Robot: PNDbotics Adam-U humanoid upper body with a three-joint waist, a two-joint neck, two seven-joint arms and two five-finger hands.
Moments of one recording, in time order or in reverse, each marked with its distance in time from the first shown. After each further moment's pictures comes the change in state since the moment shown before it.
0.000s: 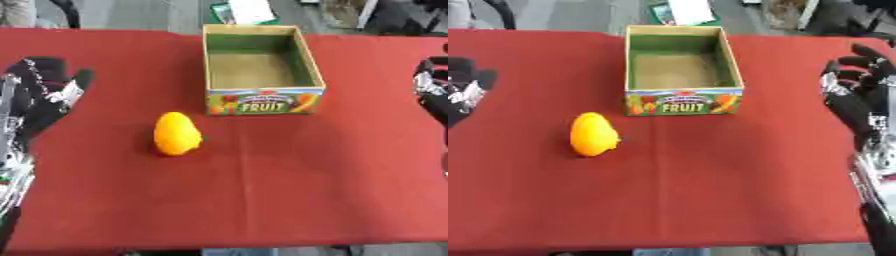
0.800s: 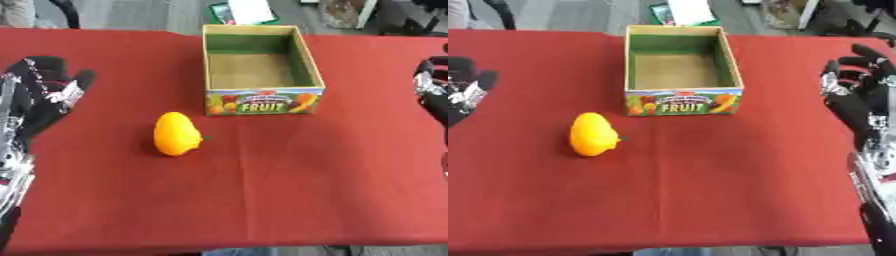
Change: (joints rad) left arm -0.003 0.001 -0.001 -0.004 -0.010 0.001 -0.010; right arm 0.000 0.000 0.000 0.000 0.000 0.000 0.000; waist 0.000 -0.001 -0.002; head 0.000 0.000
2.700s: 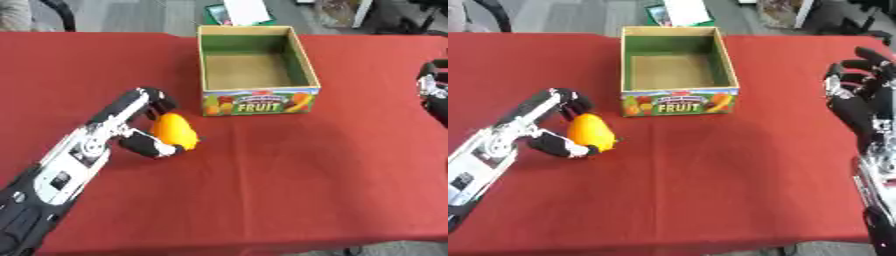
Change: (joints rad) left arm -0.241 0.009 -0.347 0.225 -0.392 0.076 -0.463; right arm 0.000 0.008 0.007 0.000 -0.001 0.001 0.010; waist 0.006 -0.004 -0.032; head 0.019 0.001
